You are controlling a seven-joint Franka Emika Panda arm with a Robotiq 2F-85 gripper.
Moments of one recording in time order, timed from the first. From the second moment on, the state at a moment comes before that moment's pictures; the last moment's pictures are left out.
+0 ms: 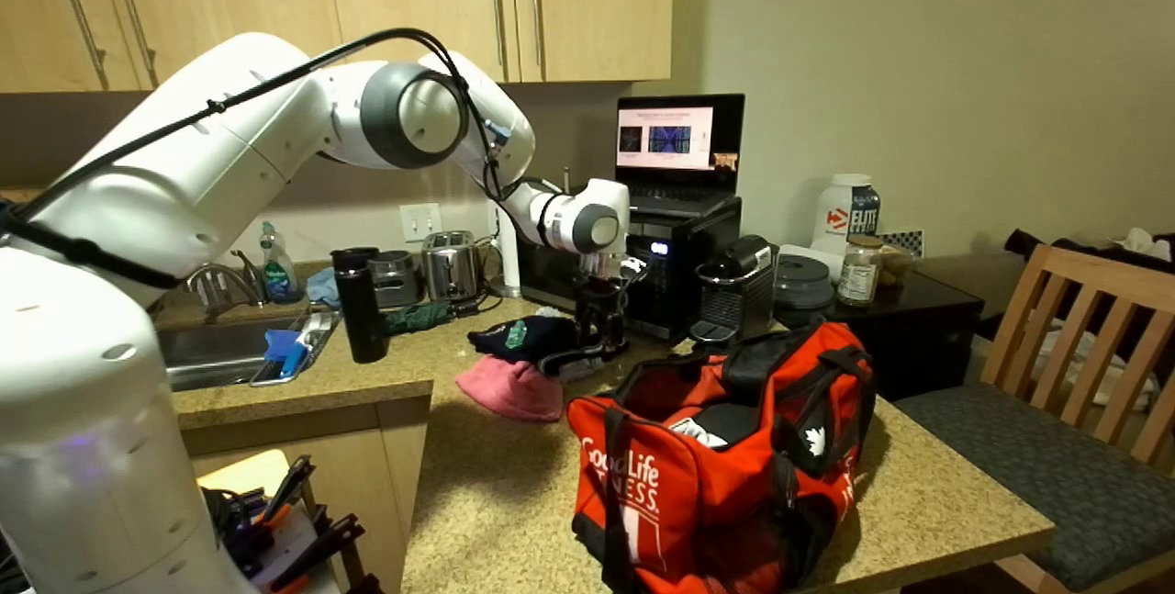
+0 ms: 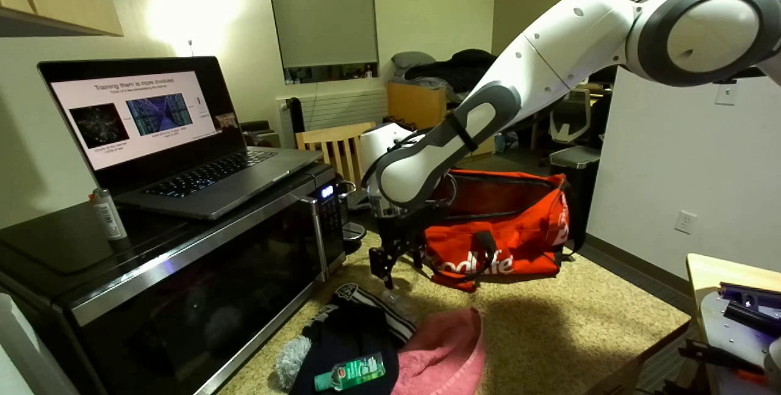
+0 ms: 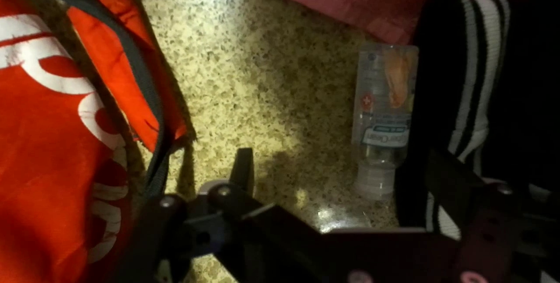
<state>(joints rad) 0.20 0.86 -0.01 -1.44 0.03 2.16 0.42</state>
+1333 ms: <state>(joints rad) 0.20 0.95 0.01 -1.37 0.07 2.16 0.42</state>
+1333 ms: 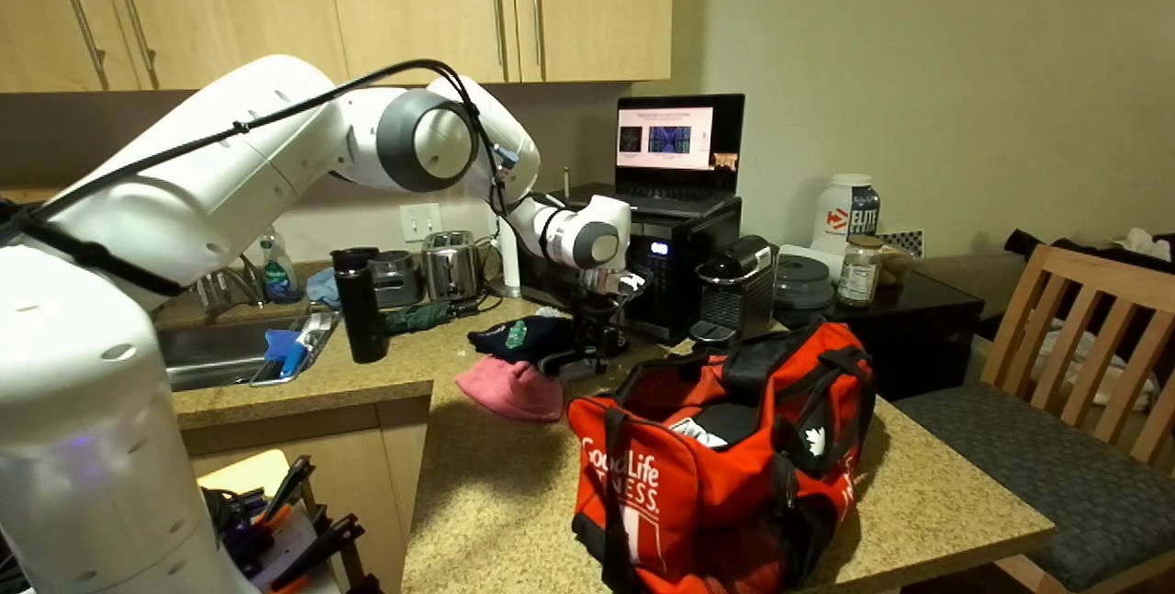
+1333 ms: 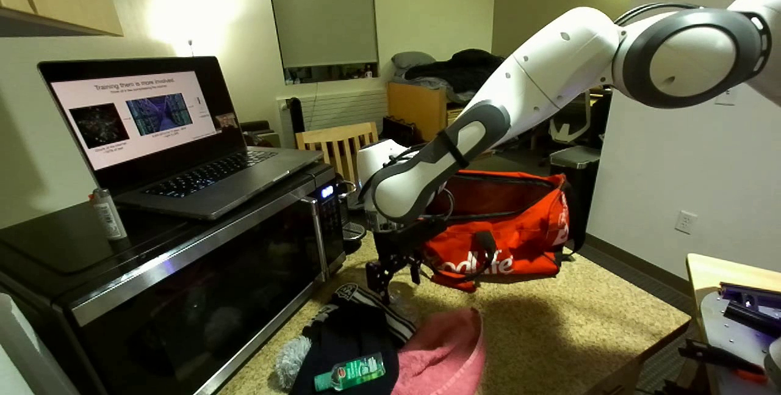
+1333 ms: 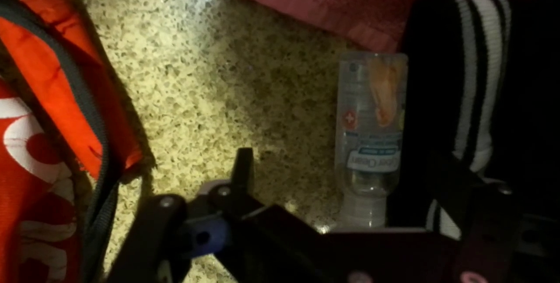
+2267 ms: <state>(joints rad) 0.20 0.95 -0.01 -1.37 0.07 2.16 0.42</state>
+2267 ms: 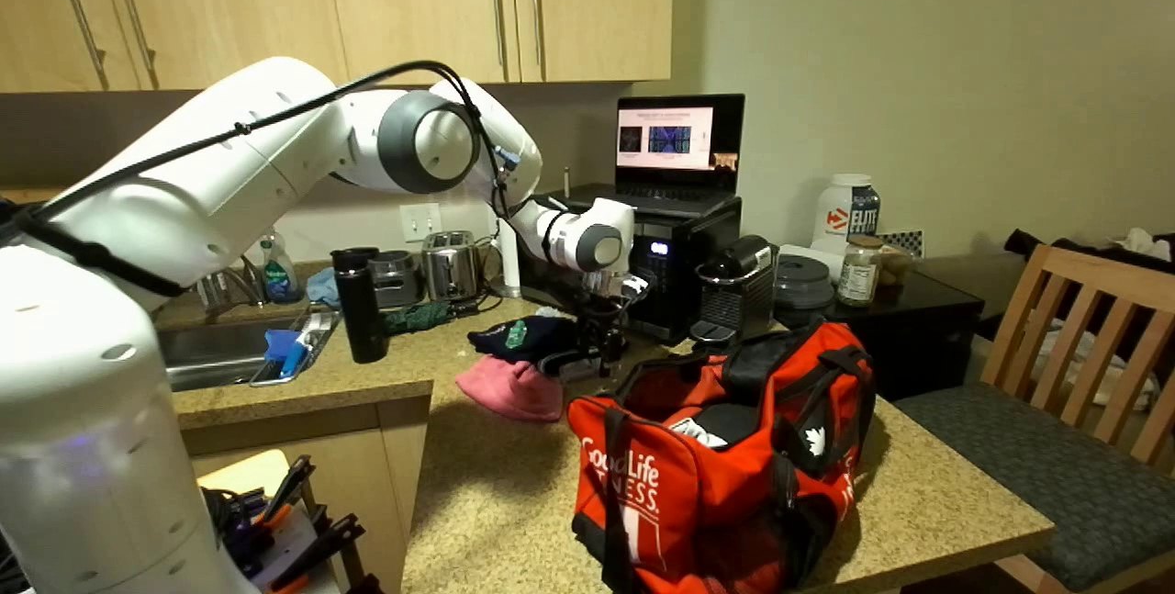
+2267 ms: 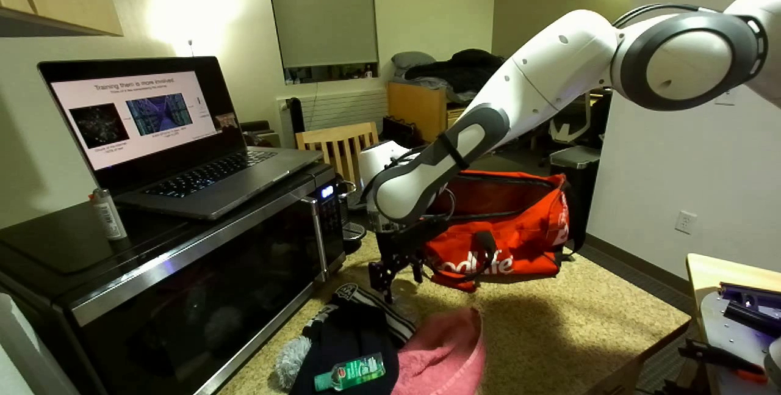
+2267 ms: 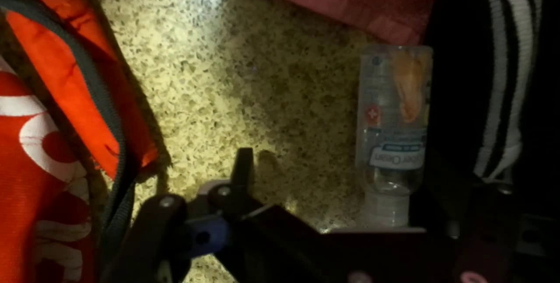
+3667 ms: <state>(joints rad) 0.20 0.95 -0.04 -1.37 0.07 2.16 0.46</state>
